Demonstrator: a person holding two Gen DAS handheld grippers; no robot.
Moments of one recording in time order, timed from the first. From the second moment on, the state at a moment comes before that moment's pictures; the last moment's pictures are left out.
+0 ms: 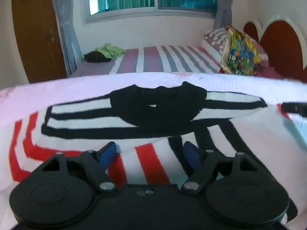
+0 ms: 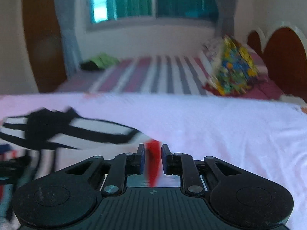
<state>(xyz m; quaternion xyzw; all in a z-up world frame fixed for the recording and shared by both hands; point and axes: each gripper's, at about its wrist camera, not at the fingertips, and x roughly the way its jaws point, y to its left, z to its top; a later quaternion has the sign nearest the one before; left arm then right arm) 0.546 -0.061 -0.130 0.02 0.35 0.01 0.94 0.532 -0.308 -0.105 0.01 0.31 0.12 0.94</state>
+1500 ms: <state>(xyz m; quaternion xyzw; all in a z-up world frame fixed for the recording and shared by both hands) 0.353 0.342 -0.078 -0.33 0.18 0.13 0.92 0.404 -0.208 -0.046 0.14 0.33 0.05 0.93</state>
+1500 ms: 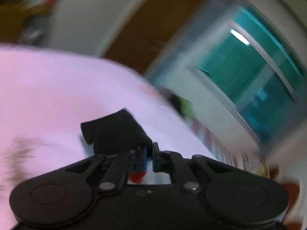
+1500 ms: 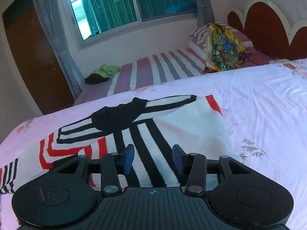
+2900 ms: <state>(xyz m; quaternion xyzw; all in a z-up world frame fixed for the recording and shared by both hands) 0.399 0.140 -0.122 0.01 0.33 0.02 0.94 0.448 -0.231 -0.103 0.29 0.39 0.14 0.86</state>
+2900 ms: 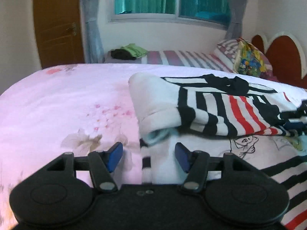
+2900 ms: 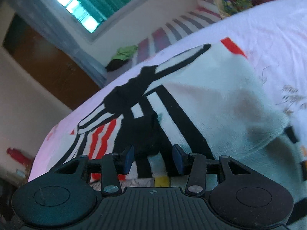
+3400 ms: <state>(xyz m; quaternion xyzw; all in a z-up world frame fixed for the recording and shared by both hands) 0.414 0.151 -0.124 -0.01 0.34 -0.04 0.94 0.430 -0.238 -0.065 0.15 0.33 0.07 0.93</state>
